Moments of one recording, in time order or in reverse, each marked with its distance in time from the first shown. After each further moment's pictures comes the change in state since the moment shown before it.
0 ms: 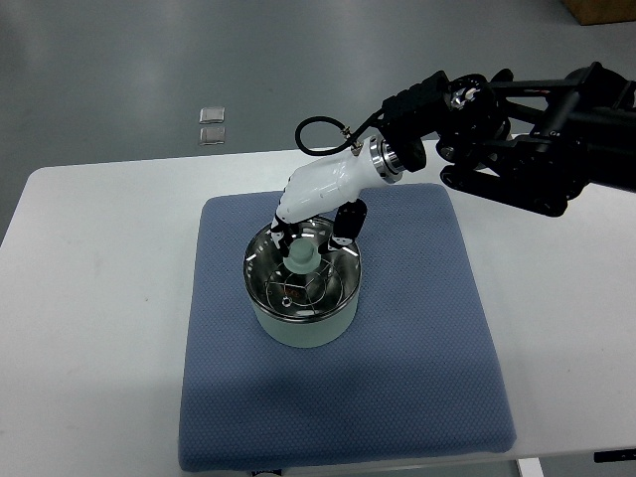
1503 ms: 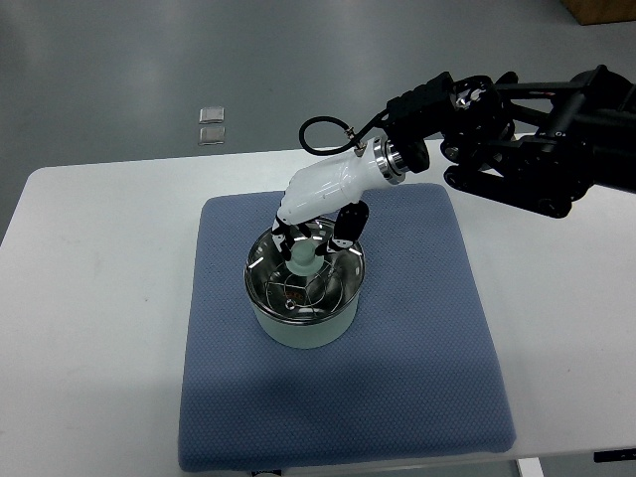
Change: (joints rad) left arm 0.000 0.000 0.000 0.000 0.000 0.000 0.000; right arm -0.007 -0.015 0.016 0.010 0.008 0.003 0.022
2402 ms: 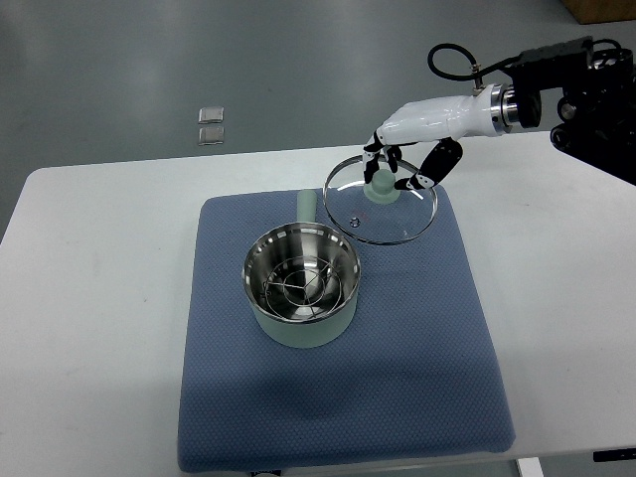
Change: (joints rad) left arm 0.000 0.000 0.000 0.000 0.000 0.000 0.000; right arm -0.109 -0.256 0.065 -0.095 0.141 -0.049 0.000
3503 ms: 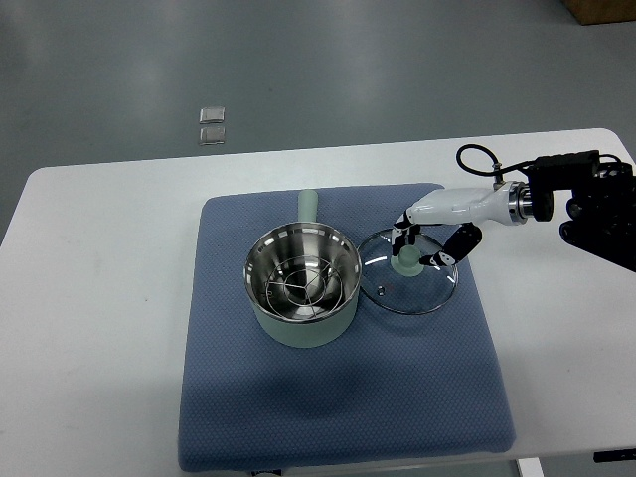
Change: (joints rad) left arm 0.000 0.000 0.000 0.000 0.000 0.000 0.000; right arm -0.250 0.007 -0.004 -0.023 0.007 -0.101 0.000
